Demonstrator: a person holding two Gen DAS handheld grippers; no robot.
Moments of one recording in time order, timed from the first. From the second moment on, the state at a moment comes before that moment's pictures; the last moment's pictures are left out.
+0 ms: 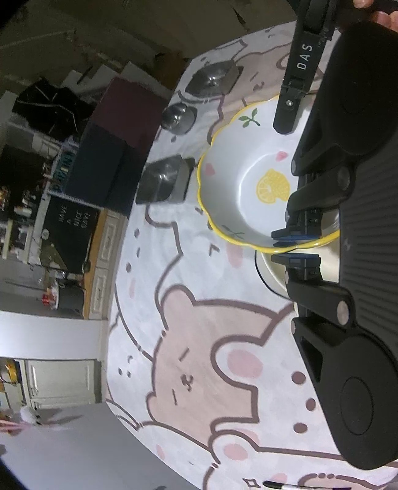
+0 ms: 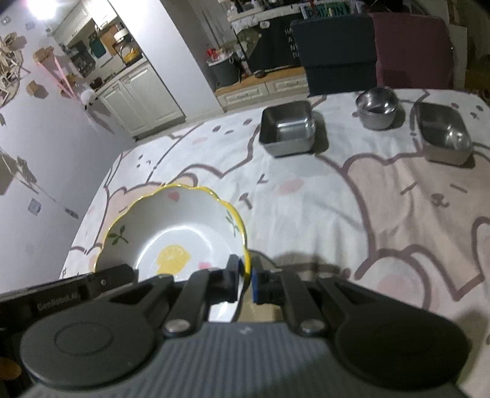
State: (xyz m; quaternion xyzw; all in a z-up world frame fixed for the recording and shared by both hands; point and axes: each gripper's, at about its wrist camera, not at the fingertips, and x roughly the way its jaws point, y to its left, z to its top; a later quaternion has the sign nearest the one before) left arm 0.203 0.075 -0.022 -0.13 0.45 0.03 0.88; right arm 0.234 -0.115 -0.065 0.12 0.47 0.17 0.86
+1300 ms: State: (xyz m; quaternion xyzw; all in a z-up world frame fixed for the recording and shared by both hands) left arm 0.227 0.097 -0.101 -0.14 0.57 0.05 0.81; right arm 0.247 -0.081 -0.142 0.11 0.59 0.14 0.79
